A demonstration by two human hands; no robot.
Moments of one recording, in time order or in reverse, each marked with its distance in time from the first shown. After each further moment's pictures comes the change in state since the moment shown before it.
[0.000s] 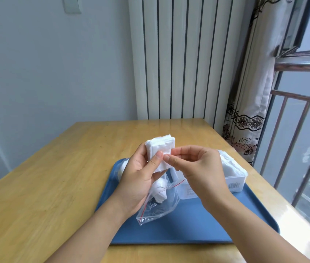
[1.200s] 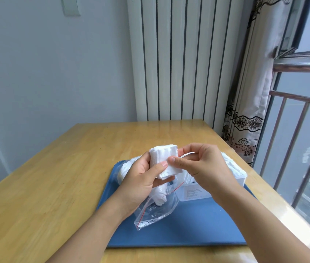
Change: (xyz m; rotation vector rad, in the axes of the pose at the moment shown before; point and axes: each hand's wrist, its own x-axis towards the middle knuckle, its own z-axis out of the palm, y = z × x) left_hand 0.002 -0.003 -0.007 0.190 -0.064 -0.097; right_hand 0.015 0.000 -0.017 -0.157 -0.116 0.059
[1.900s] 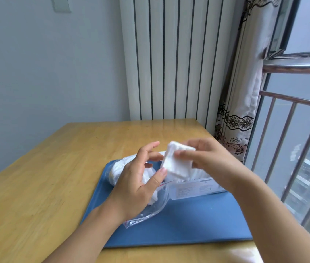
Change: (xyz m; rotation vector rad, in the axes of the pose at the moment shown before) left_hand -0.009 -0.005 -0.002 0.691 -0.003 0.386; right_hand 0.015 -0.004 -0.039 -0.038 -0.257 -0.017
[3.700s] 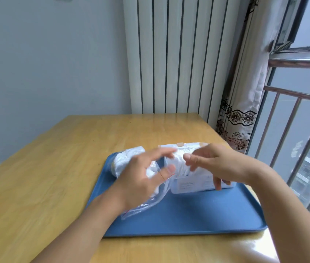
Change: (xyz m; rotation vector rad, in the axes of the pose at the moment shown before) left_hand 0.003 0.004 -0.004 -0.006 -0.140 -0.007; right_hand -0.007 0.003 -0.018 -0.713 -0.169 0.211
